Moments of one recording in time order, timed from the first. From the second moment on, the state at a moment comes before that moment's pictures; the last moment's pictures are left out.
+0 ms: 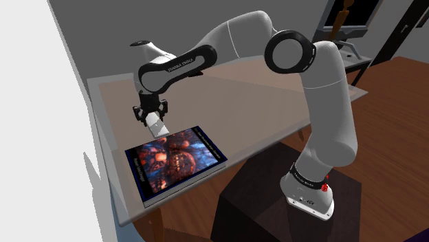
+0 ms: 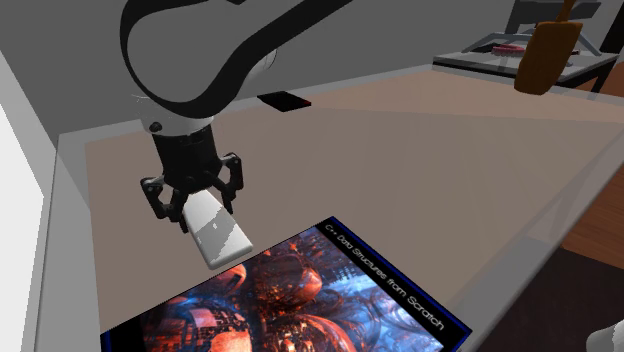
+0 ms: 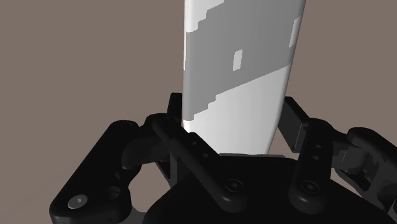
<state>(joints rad) 0.13 0.59 0.30 -1.52 -0.19 2.07 0.80</state>
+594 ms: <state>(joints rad) 0.13 0.55 0.31 -1.47 -0.18 1.98 0.79</state>
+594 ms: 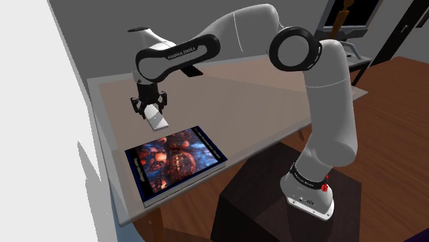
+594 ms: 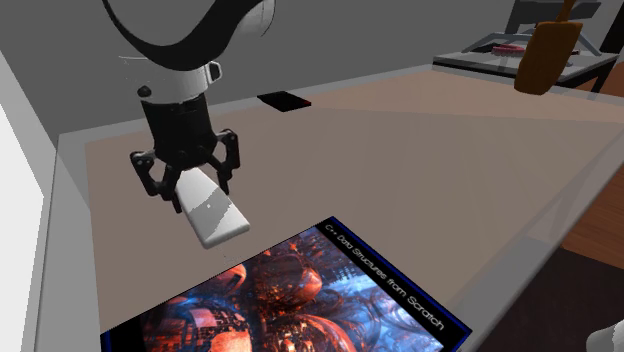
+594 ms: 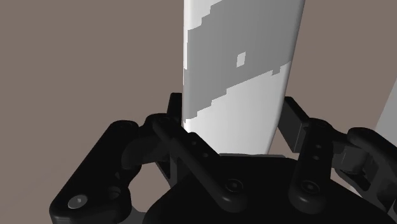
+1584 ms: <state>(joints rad) 0.02 0.46 0.30 -1.50 -0.14 1.92 0.66</state>
